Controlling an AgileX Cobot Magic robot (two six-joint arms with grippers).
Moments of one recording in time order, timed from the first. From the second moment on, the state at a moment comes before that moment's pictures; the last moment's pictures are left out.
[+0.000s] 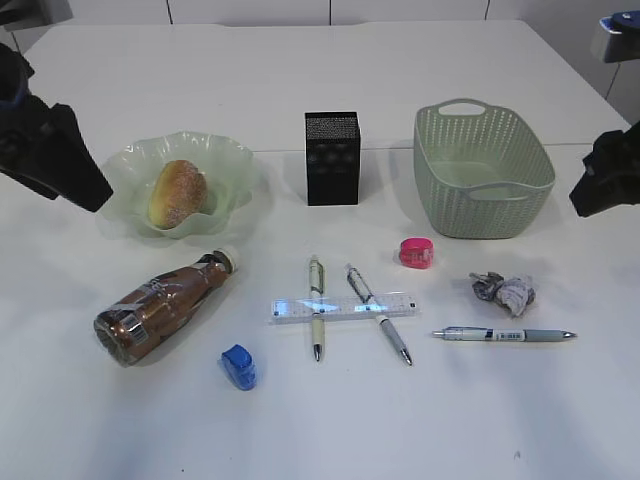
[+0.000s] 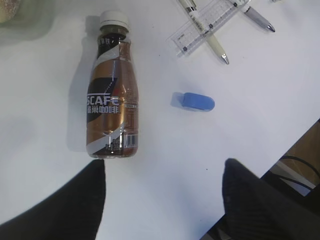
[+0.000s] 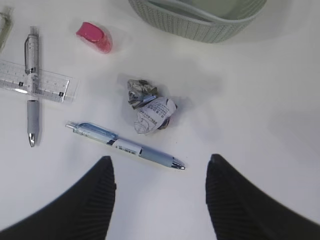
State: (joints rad) left arm -0.16 1.59 -1.38 -0.41 1.22 0.47; right arm -0.01 1.45 -1.11 0.16 0.86 -0.34
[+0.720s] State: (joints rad) left arm -0.16 1.31 -1.13 -0.39 1.21 0.46; right arm -0.01 1.70 -1.11 0.21 0.81 -0.37
